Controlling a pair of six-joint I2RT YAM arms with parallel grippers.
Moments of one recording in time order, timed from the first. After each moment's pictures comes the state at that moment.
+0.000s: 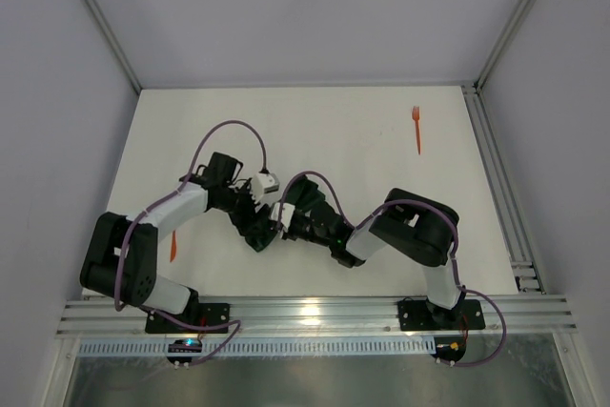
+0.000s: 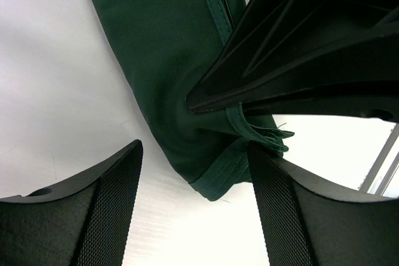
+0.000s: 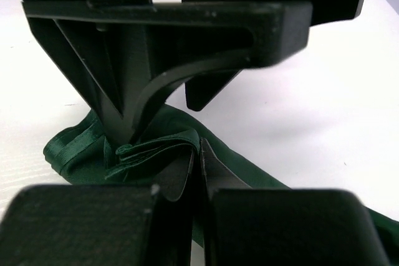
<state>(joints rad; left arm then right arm) -0.33 1.45 0.79 -0.52 0.59 0.62 1.02 1.98 0.67 1.17 -0.15 -0.37</state>
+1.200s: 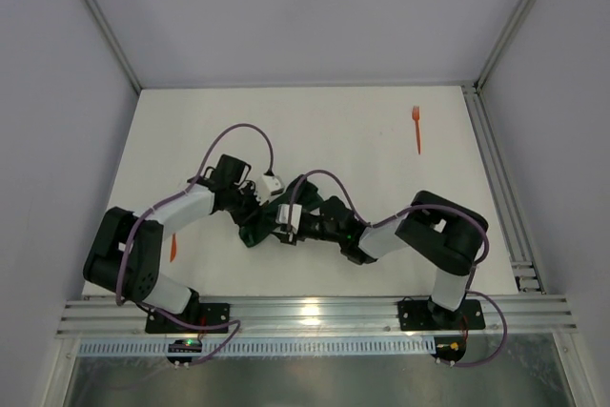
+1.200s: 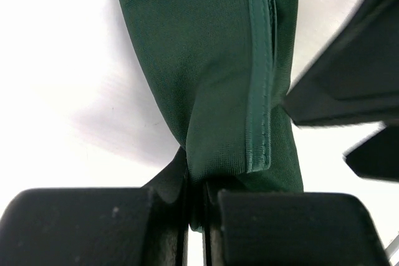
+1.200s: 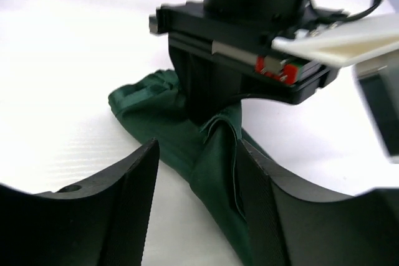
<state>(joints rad) -0.38 1.50 0.79 -0.44 0.41 0.60 0.99 1.84 0.61 1.06 -0.31 -0.41</state>
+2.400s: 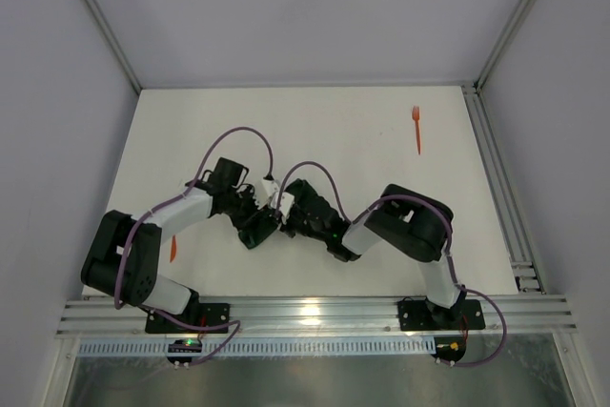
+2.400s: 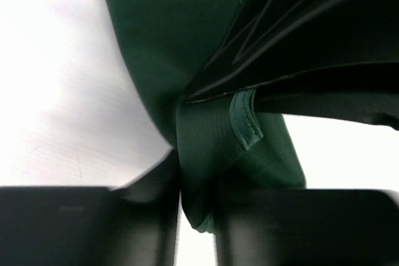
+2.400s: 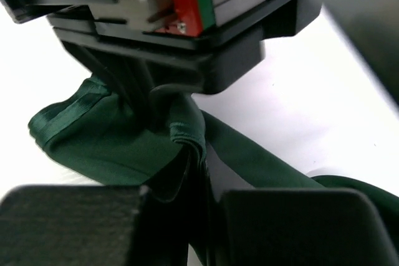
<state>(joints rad) -0.38 1.47 0.75 -0.41 0.44 0.65 0.98 2.02 0.73 1.11 -0.15 -0.22</state>
